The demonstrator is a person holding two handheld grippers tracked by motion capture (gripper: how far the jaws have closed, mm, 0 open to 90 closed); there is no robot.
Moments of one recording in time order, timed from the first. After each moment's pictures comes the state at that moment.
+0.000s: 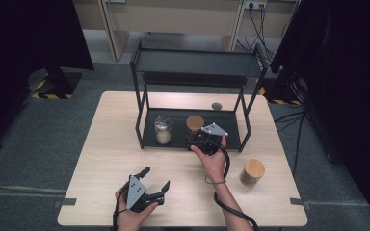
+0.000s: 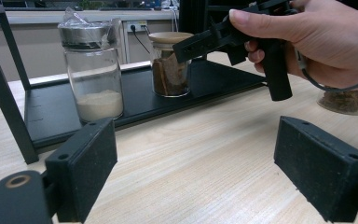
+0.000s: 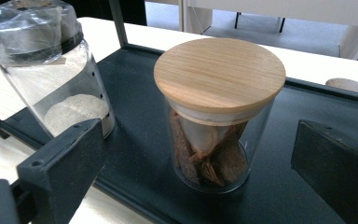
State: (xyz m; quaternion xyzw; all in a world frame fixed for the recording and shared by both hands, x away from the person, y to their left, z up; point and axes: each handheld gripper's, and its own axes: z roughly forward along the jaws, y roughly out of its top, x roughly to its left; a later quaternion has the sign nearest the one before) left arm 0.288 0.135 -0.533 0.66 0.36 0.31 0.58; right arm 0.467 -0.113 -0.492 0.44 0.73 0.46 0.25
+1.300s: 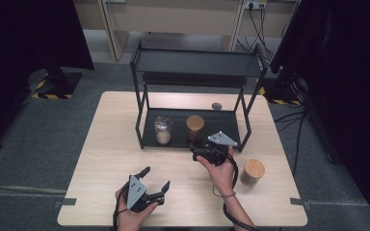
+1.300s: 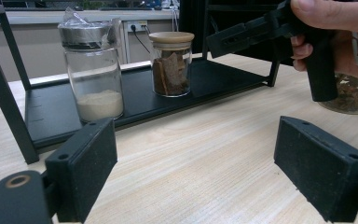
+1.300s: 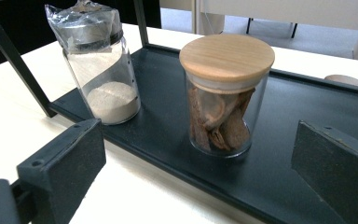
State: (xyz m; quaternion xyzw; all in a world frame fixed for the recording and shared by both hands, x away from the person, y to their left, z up) left arm 0.288 0.134 -0.533 0.66 0.36 0.31 0.58; right arm 0.428 -0.134 -0.484 0.42 0.73 0.48 0.24
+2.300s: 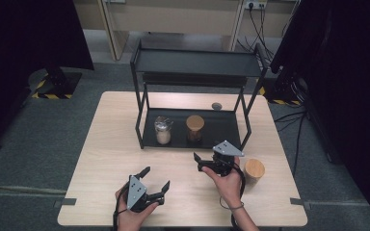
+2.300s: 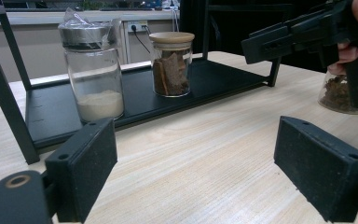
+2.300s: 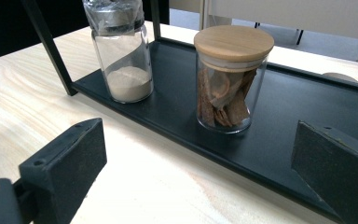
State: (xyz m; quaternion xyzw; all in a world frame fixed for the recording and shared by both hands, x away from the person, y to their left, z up) left arm 0.288 0.134 -0.533 0.66 0.36 0.31 0.58; right arm 0.395 -0.149 -0.484 0.39 0.74 0.49 0.25
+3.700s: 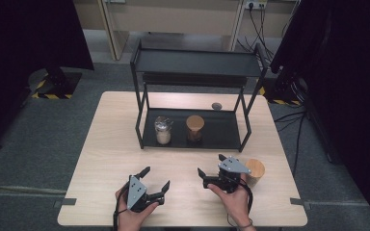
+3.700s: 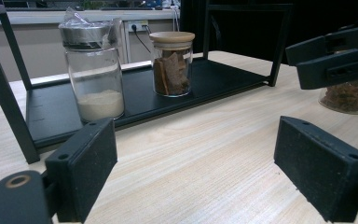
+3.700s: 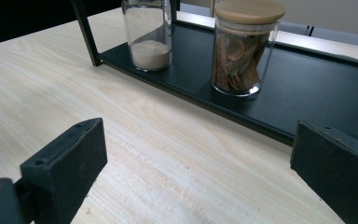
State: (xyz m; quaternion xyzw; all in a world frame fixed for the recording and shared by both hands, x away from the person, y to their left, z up) left arm 0.288 0.134 -0.533 0.66 0.36 0.31 0.58; right arm 0.351 -0.167 -0.496 0.38 0.75 0.48 0.24
